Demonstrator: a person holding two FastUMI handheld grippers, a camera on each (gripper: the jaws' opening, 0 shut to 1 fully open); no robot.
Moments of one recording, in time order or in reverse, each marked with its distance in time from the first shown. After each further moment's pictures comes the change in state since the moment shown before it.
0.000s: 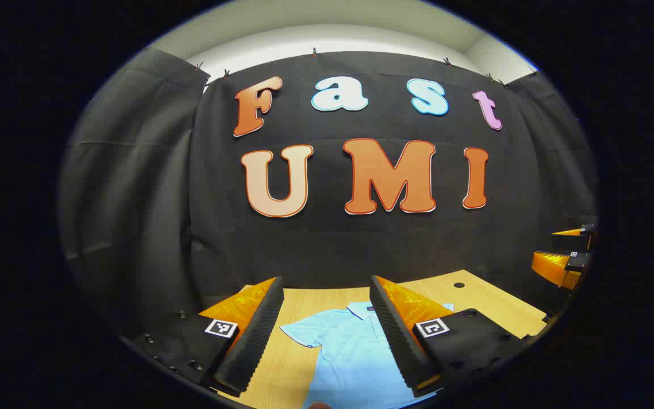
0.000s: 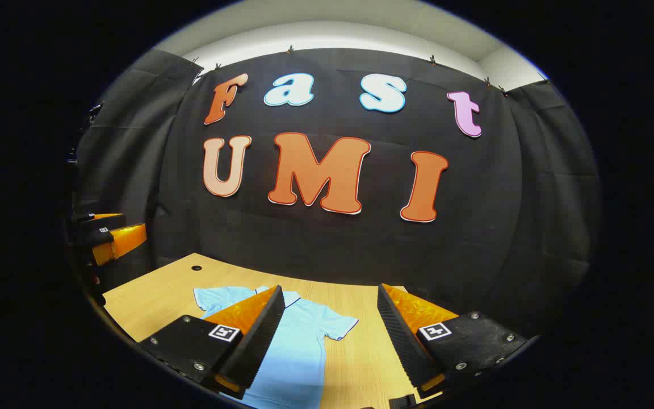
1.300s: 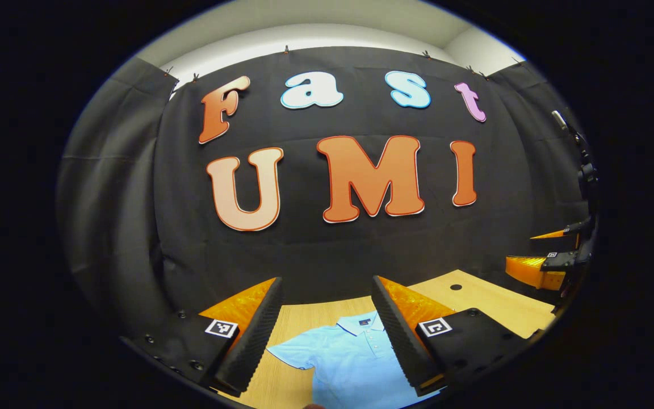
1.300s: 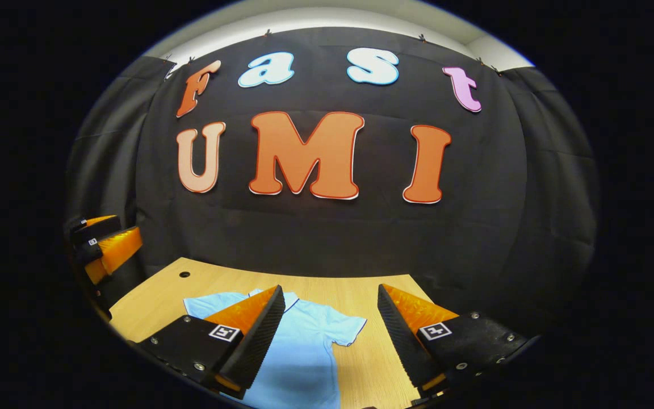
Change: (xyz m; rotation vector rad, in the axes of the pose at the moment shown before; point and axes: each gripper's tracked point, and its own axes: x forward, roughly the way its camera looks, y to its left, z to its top) left arm 0.085 -0.021 0.009 0.069 -0.021 -0.127; right arm 0.078 0.006 -0.015 0.073 0.105 -0.094
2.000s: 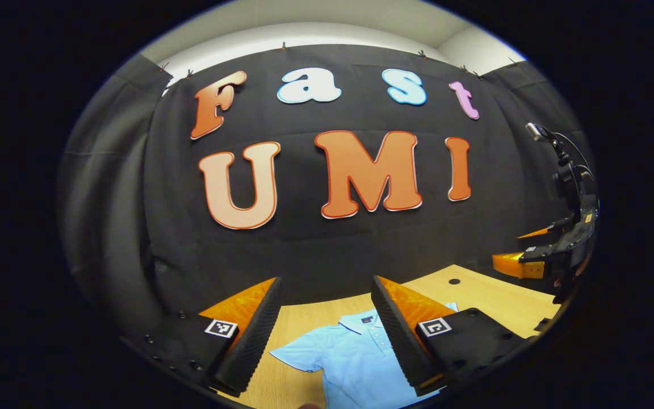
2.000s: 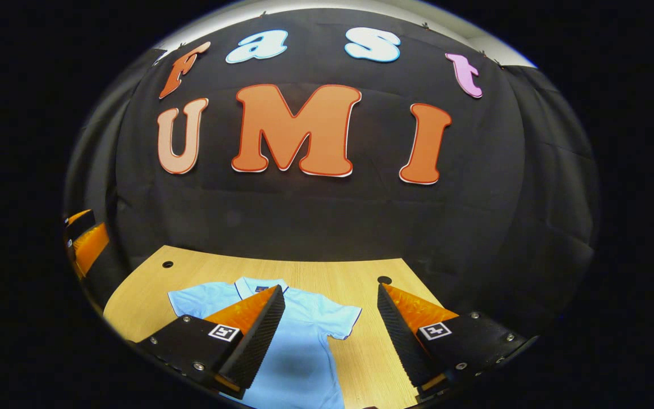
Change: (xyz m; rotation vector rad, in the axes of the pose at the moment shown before) left arm 0.013 0.028 -0.013 0.004 0.004 0.005; right arm 0.046 0.006 -0.020 -0.007 0.121 -0.033
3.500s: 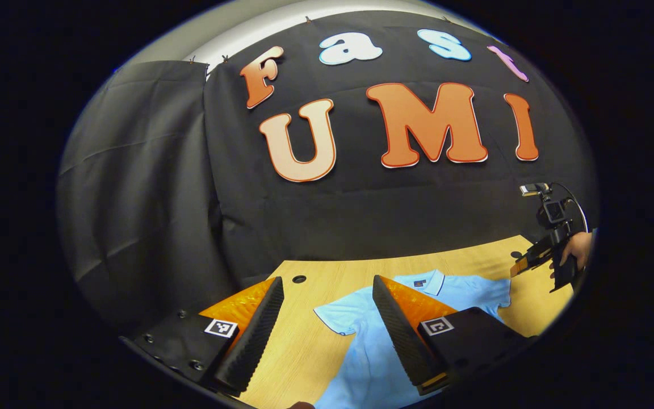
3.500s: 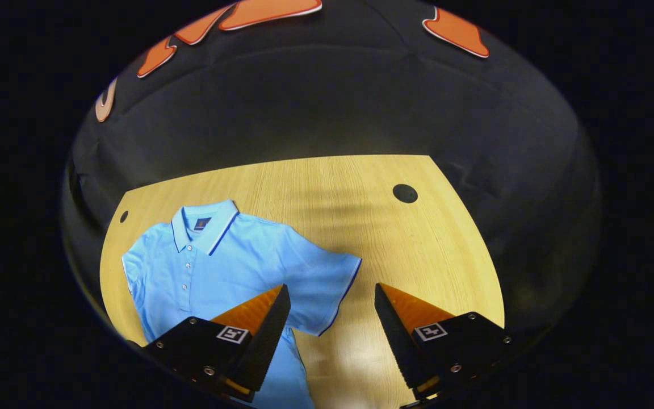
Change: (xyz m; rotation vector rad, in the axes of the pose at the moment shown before) left arm -0.029 -0.003 -0.065 0.019 0.256 0.371; right arm 0.203 -0.049 -0.169 0.047 0.659 0.053
